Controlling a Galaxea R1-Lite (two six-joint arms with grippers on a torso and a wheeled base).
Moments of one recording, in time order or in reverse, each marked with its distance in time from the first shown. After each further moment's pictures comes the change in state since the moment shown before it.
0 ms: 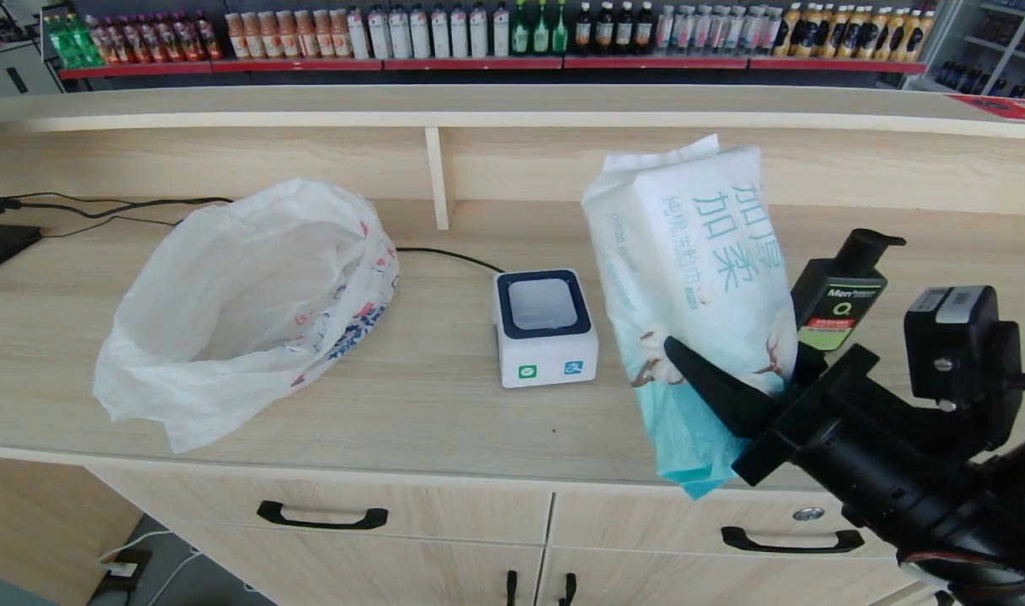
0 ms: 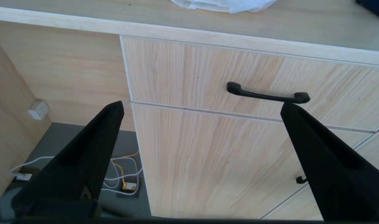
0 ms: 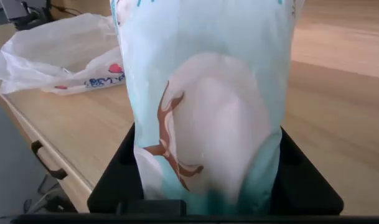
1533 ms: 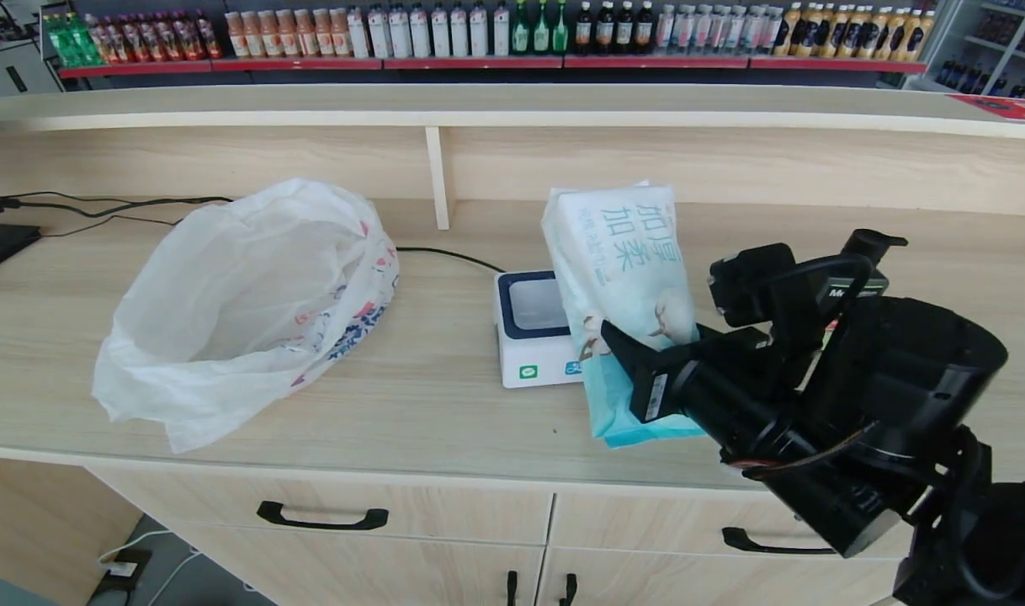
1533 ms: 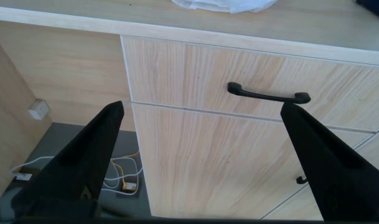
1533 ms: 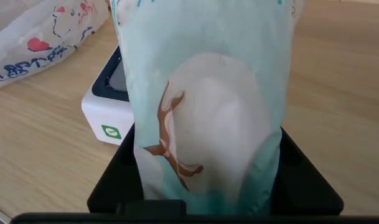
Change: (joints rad) left arm 0.000 0.000 0.000 0.000 0.000 0.000; right arm 0.073 0.111 -0.347 0.481 -0.313 0.119
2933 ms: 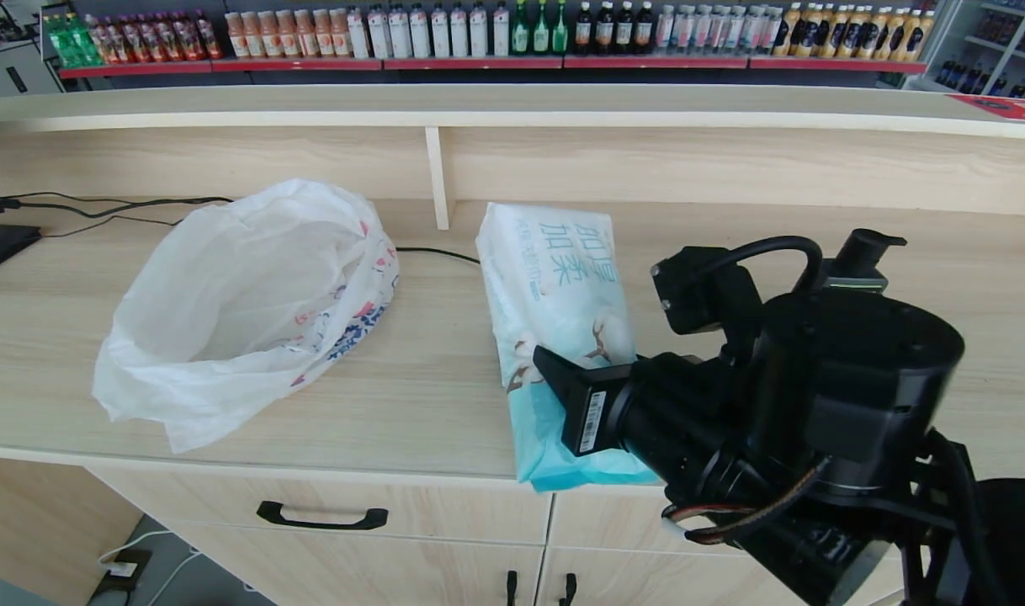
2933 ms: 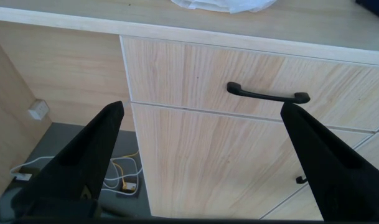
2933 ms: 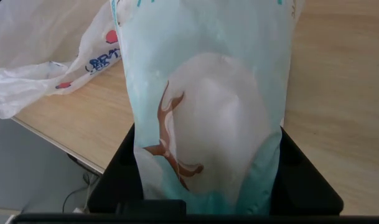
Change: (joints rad) left arm 0.000 0.000 0.000 0.000 0.000 0.000; right arm 0.195 -0.006 -0.167 0.299 -0.088 0.265
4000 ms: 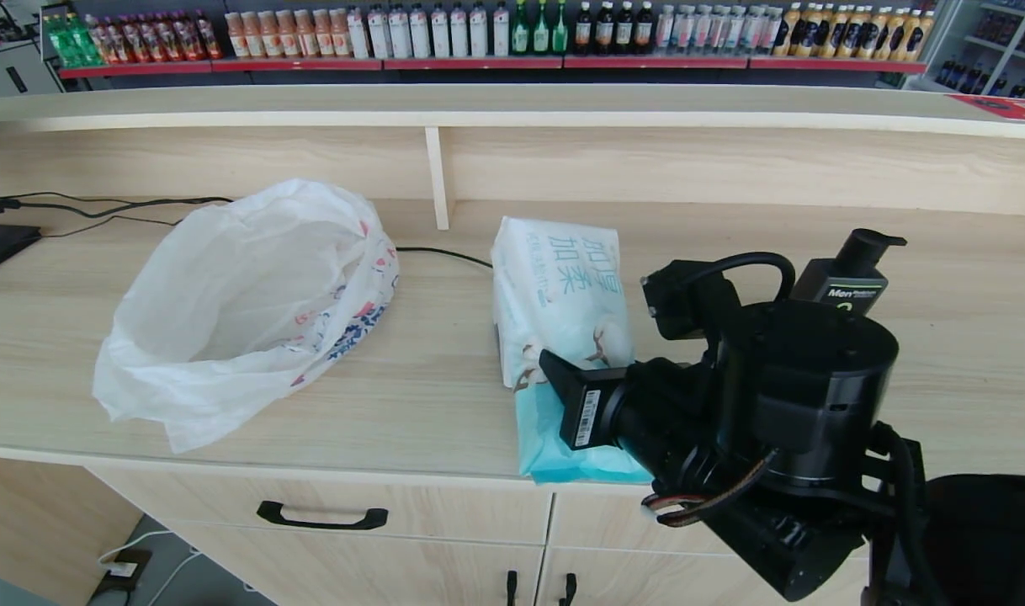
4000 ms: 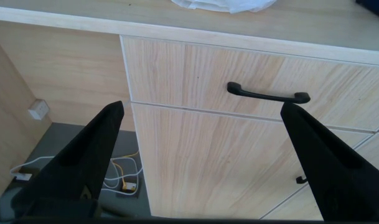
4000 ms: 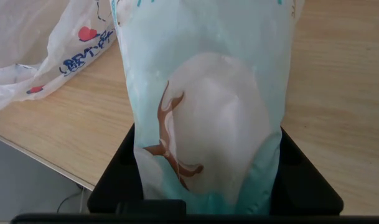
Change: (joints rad) left arm 0.000 0.000 0.000 0.000 0.000 0.000; right arm -0.029 0.041 -0.003 -0.006 -0.034 0.036
